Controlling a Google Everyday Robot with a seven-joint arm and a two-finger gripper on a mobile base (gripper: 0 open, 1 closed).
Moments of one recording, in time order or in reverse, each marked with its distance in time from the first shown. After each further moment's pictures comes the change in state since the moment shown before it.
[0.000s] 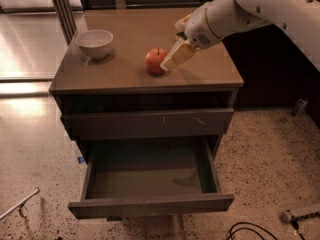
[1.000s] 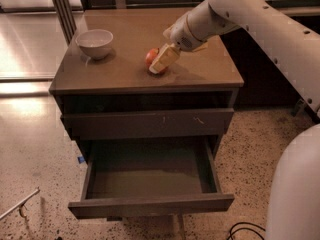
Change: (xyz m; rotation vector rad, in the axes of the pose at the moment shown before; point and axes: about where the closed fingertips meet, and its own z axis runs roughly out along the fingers) arm 0.007 -0.012 0.066 -0.086 0.018 0.051
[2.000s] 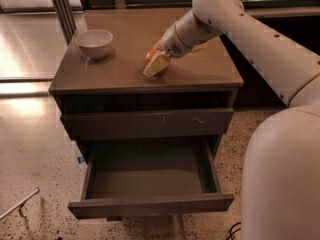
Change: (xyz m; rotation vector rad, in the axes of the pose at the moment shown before) arm 0.009 0.002 0.047 -0.071 0.038 0.024
